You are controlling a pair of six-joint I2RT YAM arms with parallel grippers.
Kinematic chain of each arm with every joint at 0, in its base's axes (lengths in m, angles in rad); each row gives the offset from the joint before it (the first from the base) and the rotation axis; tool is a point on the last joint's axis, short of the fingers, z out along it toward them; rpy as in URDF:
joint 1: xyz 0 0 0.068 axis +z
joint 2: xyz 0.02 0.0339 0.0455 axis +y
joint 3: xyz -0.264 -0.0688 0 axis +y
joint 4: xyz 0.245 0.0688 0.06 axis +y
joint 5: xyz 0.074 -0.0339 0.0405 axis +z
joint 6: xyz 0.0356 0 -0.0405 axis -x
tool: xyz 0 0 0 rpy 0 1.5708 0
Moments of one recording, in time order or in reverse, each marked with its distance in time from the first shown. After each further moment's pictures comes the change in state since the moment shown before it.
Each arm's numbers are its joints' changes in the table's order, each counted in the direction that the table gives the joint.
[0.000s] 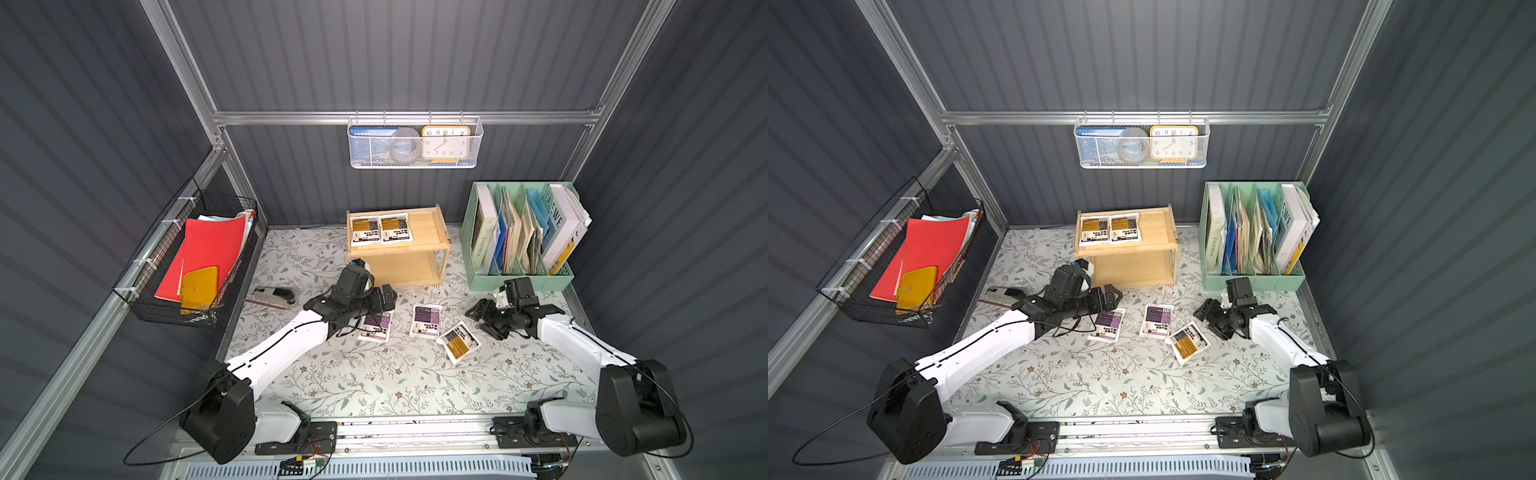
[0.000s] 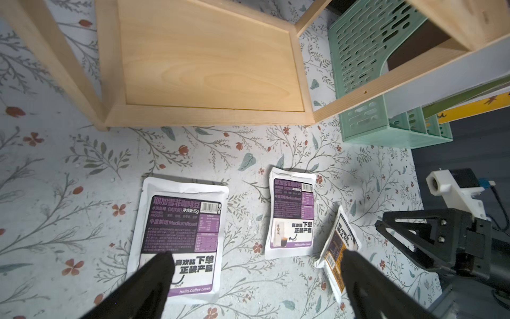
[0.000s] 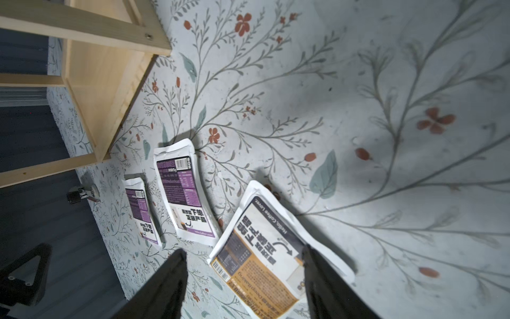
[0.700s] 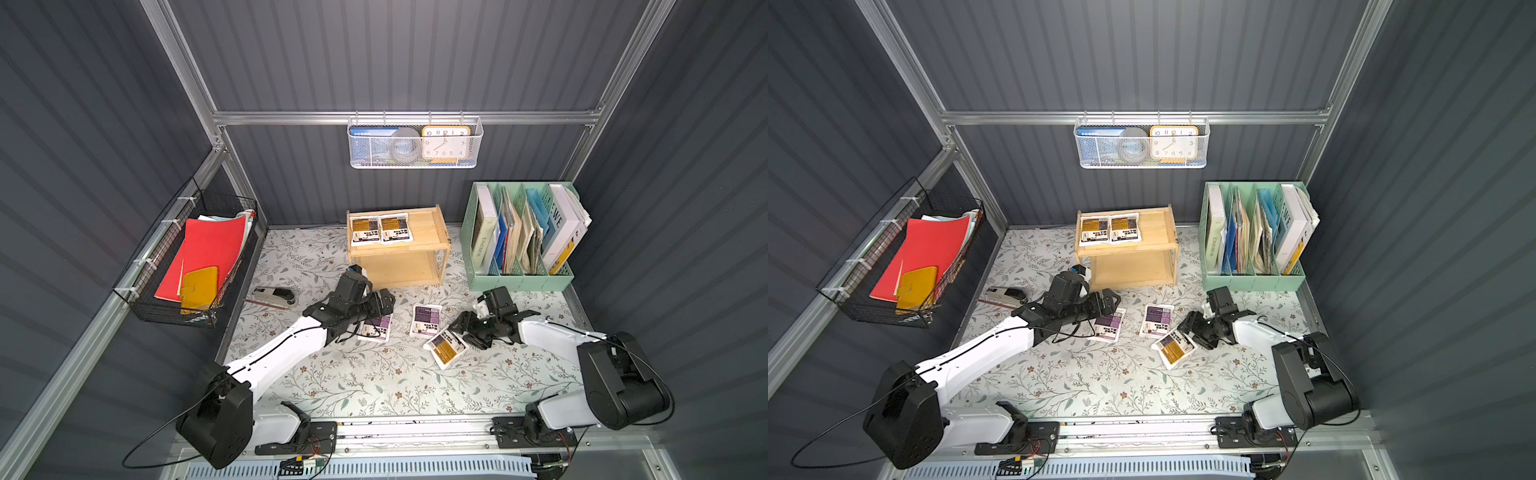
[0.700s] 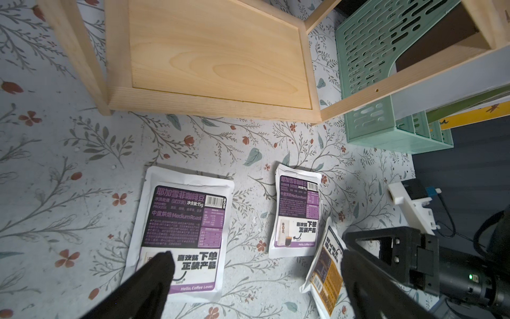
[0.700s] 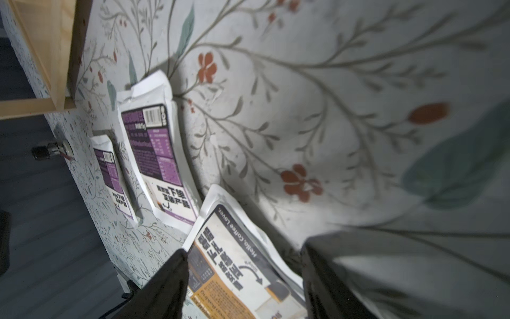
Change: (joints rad) left arm 0.000 -0.030 0.069 -0.058 -0.001 0.032; right arm 0.198 0.125 0.081 -0.186 0.054 -0.035
